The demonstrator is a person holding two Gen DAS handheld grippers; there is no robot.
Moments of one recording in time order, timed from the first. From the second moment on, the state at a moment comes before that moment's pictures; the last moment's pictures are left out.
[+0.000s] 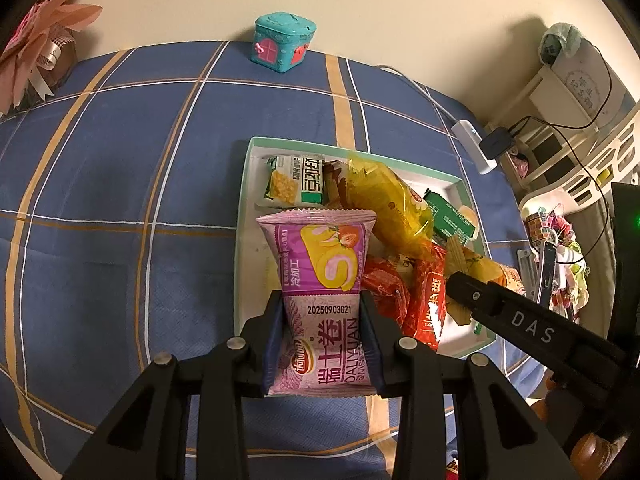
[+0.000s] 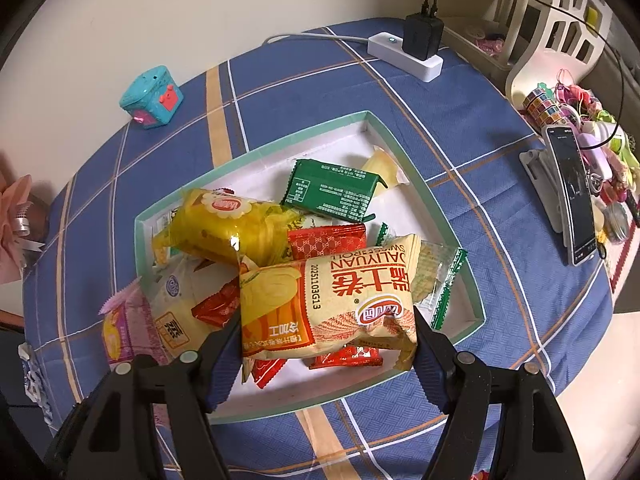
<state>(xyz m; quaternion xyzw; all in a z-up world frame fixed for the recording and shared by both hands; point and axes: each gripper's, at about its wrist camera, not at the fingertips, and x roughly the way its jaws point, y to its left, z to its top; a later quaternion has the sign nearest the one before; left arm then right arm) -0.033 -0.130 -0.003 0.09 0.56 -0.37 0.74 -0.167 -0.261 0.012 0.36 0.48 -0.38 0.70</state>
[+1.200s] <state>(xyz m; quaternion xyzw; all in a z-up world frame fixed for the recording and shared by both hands) -0.028 -0.126 -0.006 0.09 0.57 -0.37 0.73 -0.156 -0.255 0.004 0.34 0.51 -0.37 0.70</state>
